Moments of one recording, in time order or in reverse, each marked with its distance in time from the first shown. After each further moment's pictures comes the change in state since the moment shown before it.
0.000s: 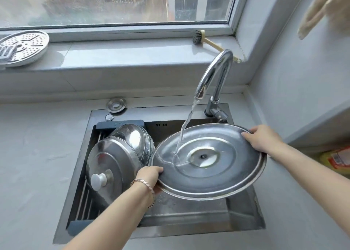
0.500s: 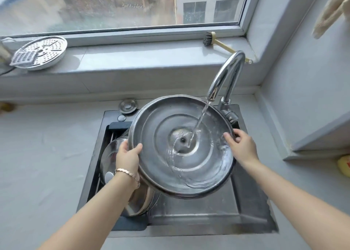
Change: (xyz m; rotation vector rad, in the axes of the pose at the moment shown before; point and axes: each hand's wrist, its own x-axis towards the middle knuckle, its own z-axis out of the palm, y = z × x) left_hand -0.020 0.049 -0.046 -0.143 0.130 0.478; right_hand -0.041 -0.049 0.055 0.614 0.101 -0.164
